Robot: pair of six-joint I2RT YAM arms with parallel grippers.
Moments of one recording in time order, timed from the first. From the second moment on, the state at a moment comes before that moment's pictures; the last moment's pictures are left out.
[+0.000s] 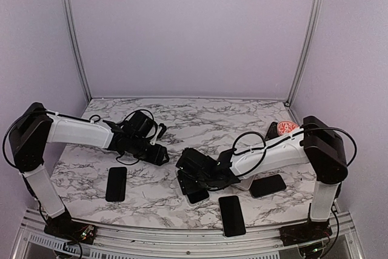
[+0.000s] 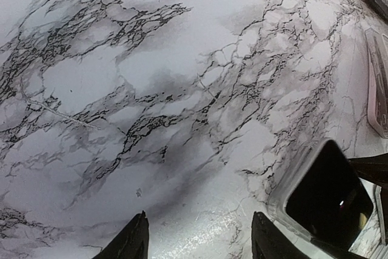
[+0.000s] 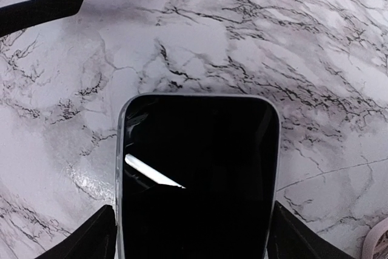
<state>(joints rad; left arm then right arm) -0.73 1.74 1.01 -0.23 0.11 -0.32 1.18 1.93 1.18 -0.30 0.33 0.68</state>
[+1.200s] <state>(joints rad) -1.12 1.69 0.81 -0.09 0.03 -0.43 1.09 1.67 0.90 -0.29 -0.11 0.61</state>
